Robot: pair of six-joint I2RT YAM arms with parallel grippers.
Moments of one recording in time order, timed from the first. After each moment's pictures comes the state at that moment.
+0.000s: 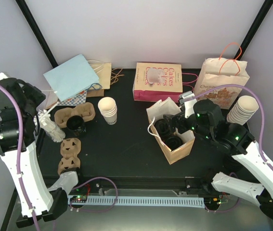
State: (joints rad) left arm 0.25 1.02 1.79 -1.19 -0.19 -0.57; right arm 0.80 0.91 1.23 -0.86 0.15 0.24
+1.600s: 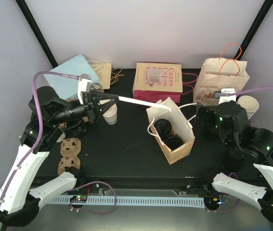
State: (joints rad) left arm -0.43 0.88 1.32 -0.37 0.77 -0.51; right arm 0.78 0.86 1.45 -1.15 0.66 0.39
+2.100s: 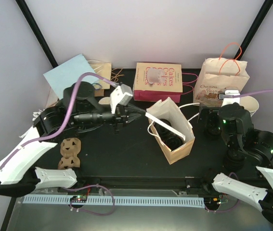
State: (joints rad) left arm -0.94 1.11 1.63 -0.74 0.41 -0.21; right arm 0.78 0.83 1.45 -1.17 0.68 0.40
